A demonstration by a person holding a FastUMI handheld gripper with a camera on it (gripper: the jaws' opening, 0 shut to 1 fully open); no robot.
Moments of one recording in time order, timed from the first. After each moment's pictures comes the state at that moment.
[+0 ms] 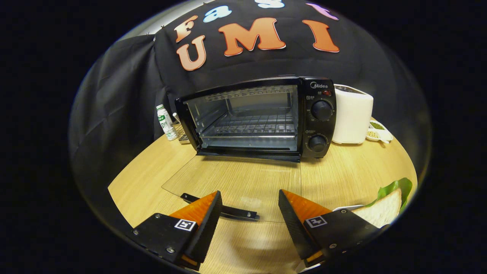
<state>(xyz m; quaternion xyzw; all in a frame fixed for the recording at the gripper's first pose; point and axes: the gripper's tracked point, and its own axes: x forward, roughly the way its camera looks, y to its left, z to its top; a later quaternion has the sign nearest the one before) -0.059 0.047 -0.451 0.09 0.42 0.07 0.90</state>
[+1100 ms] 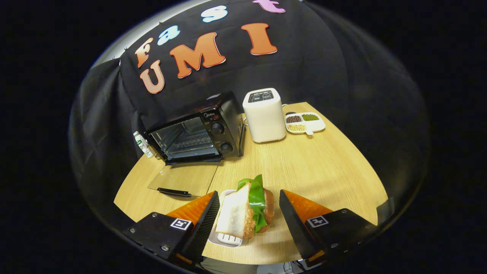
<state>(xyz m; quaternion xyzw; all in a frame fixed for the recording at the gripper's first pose) -0.135 -0.132 -0.402 0.16 0.45 -0.03 0.88</state>
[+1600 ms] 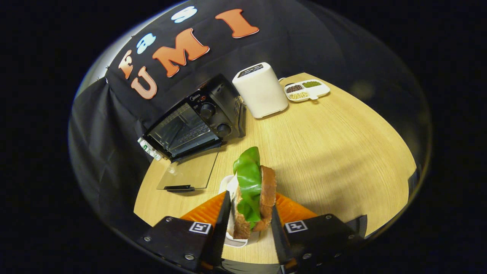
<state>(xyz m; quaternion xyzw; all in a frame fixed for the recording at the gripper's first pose) -0.143 -0.113 -0.428 0.27 0.47 -0.02 0.84</state>
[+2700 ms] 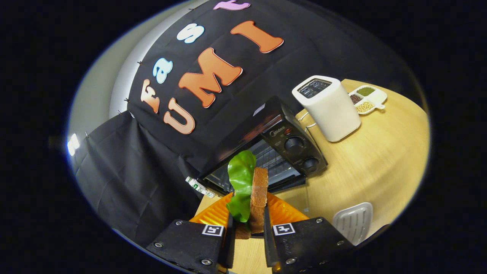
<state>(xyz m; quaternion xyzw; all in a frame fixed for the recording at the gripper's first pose) 0.004 0.018 -0.373 0.40 0.34 0.04 0.85</state>
